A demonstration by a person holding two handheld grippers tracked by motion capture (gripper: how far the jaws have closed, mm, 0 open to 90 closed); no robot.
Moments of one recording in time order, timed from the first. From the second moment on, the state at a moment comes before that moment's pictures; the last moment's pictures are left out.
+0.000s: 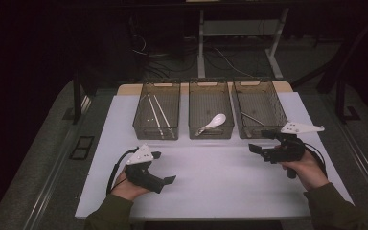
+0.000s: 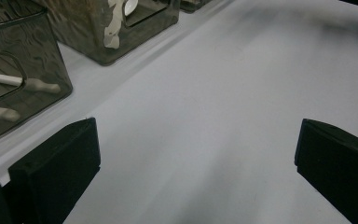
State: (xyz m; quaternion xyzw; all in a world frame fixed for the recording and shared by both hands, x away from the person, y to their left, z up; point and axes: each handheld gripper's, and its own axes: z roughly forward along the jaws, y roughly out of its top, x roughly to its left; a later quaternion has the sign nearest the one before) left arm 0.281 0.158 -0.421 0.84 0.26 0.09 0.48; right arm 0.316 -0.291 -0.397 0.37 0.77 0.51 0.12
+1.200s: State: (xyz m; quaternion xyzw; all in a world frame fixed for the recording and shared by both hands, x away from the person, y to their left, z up) left arm 0.278 0.158 -0.420 0.83 0.25 0.10 0.48; right arm 0.261 -0.307 -0.432 0.35 0.79 0.50 0.09
